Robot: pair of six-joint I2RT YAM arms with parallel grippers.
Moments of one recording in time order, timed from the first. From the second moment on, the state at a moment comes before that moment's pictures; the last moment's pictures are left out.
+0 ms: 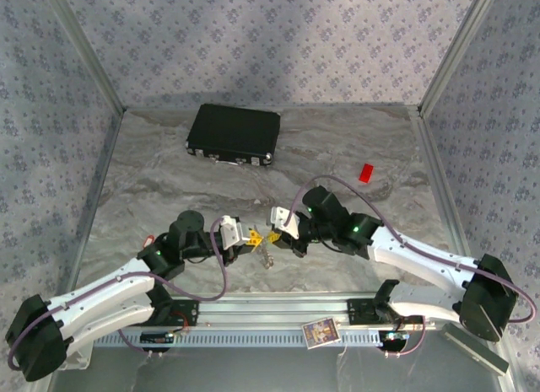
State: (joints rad) left arm -0.85 0.79 0.37 0.12 0.49 0.22; right arm 0.89 1.12 0.75 -0.26 -0.46 -0.37
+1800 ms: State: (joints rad) left arm -0.84 0.85 0.44 0.04 0.45 0.22; right arm 0.94 1.17 0.91 -0.46 -0.38 -0.49
